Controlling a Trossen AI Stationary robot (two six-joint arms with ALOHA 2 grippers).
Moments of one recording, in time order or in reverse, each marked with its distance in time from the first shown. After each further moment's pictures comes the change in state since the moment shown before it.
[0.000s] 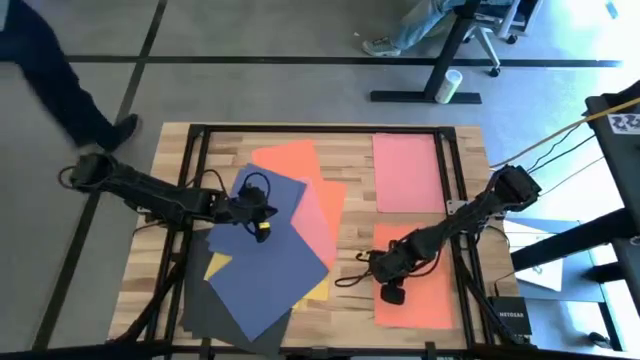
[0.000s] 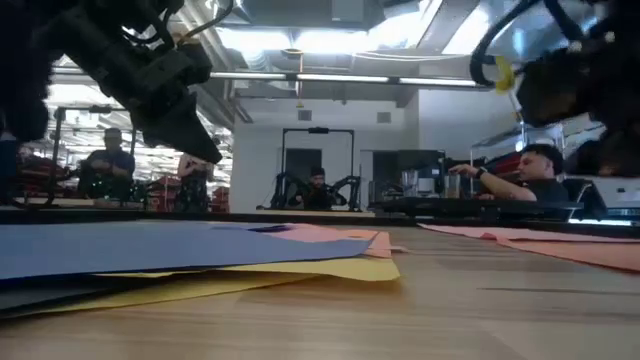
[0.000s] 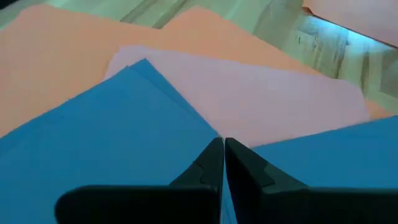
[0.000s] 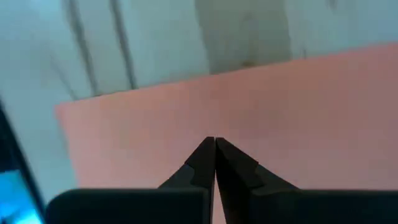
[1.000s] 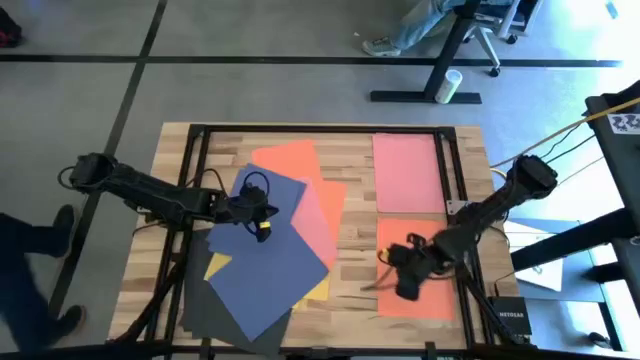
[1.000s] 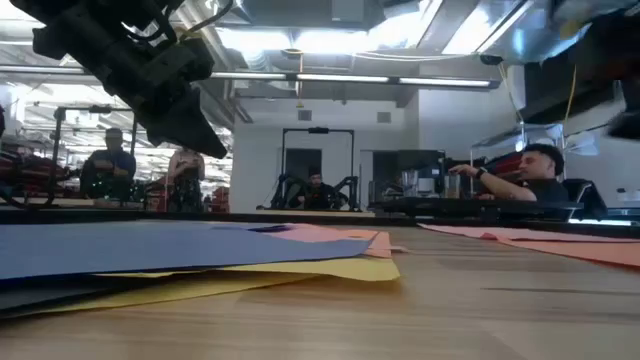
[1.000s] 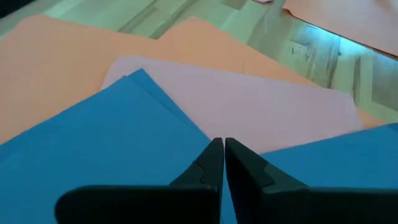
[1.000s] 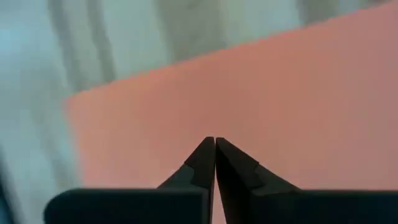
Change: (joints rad) left arm 0.000 0.000 0.000 0.032 0.000 0.008; right arm 0.095 -0.184 -0.132 -0.028 0.241 0.176
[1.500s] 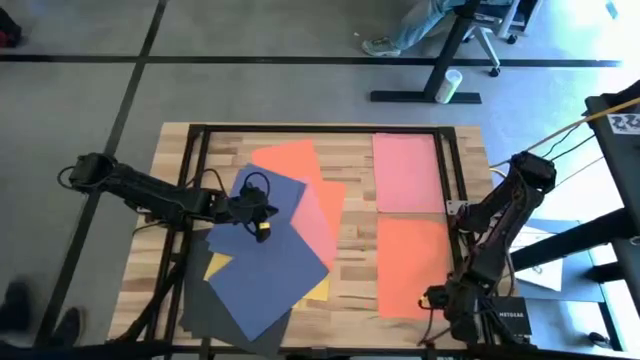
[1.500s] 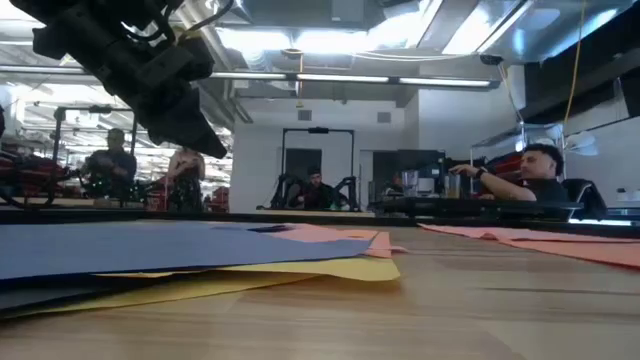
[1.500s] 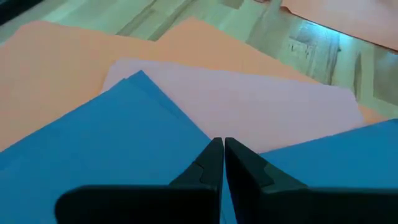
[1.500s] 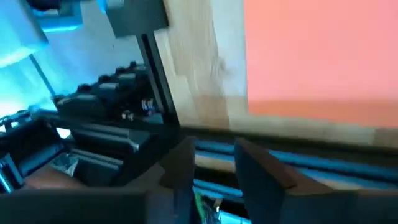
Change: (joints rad) left arm 0.001 0.000 0.000 0.003 0.000 0.019; right arm 0.419 -0.060 0.003 0.049 -0.397 0.336
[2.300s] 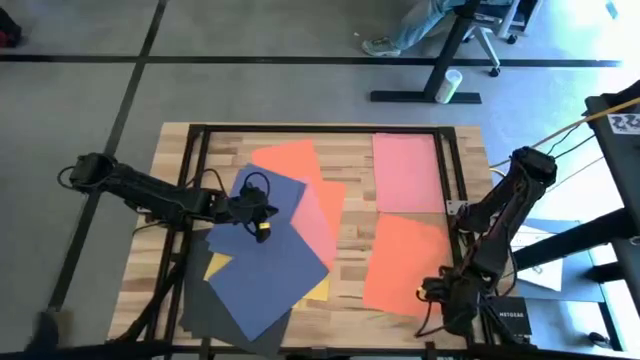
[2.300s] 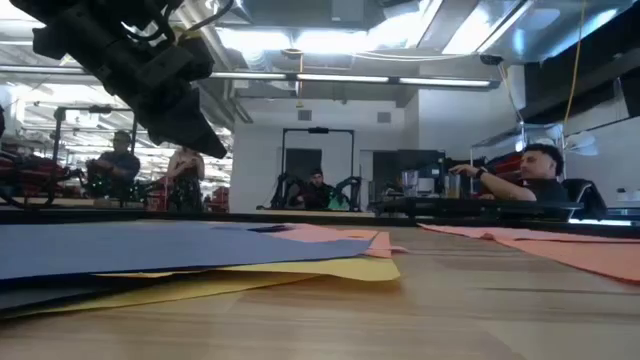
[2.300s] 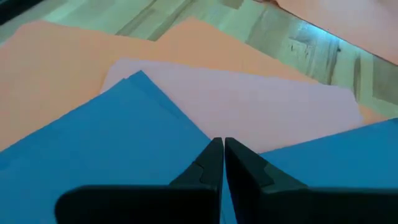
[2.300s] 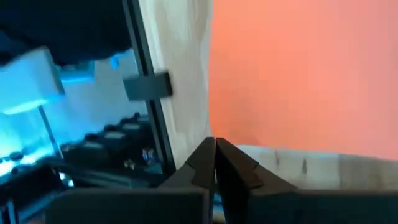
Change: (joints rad) left arm 0.000 0.000 0.000 0.000 0.000 0.007; right arm 0.031 -0.063 0.000 -0.009 0.079 0.002
